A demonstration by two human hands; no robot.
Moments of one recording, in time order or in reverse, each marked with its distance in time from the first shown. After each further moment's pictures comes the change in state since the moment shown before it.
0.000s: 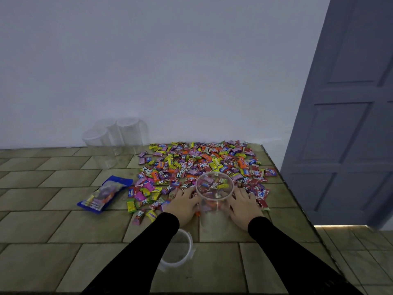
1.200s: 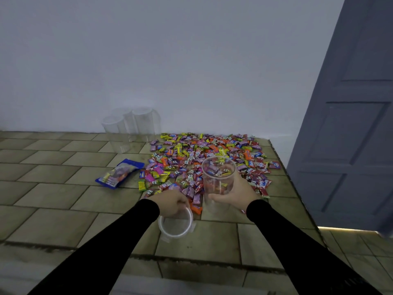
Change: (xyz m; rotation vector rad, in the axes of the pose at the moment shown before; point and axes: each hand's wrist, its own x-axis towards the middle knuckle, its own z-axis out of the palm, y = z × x) left_hand -0.075 -0.010 -0.037 -0.172 -0.263 -0.080; right_hand -0.030 -0.029 -0.054 1.116 -0.018 0.016
